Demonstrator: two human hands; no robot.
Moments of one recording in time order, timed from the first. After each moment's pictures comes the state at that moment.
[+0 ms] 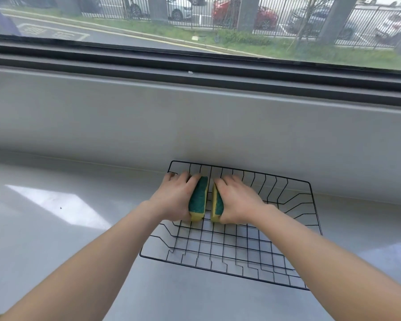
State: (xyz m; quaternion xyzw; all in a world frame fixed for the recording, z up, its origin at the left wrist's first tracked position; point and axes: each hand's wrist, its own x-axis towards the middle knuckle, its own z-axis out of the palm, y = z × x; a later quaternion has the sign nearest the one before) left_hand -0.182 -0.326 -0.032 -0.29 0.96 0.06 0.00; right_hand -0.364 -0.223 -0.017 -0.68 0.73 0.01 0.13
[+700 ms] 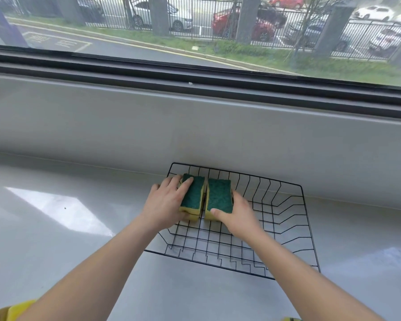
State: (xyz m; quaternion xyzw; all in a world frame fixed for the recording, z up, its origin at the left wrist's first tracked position) left_hand -0.162 -0.309 -0.031 -0.38 0.93 0.01 -0.01; right_hand -0.345 -0.182 -0.028 -0.42 0.81 -0.29 0.31
